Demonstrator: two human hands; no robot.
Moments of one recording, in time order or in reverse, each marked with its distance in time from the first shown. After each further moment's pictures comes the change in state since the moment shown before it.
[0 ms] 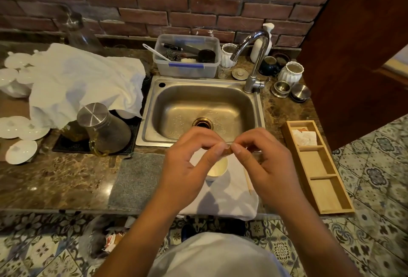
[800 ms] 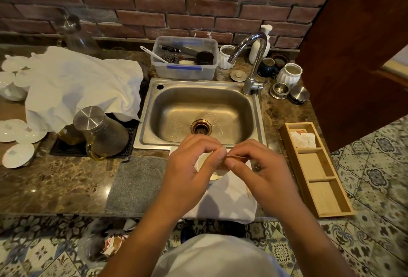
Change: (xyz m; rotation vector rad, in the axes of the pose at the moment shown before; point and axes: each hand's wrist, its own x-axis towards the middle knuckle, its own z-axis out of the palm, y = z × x) left_hand 0.002 -0.006 0.010 0.152 0.003 0.020; right_hand -0.002 0.018 -0.001 0.167 -0.080 0.037
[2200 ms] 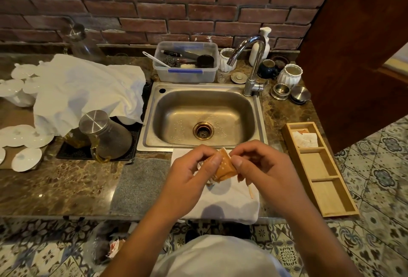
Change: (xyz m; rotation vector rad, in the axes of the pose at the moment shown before) left_hand -0.015 0.001 -0.003 -0.264 -0.155 -0.287; right_hand -0.009 -0.015 -0.010 0.240 -0.013 0.165
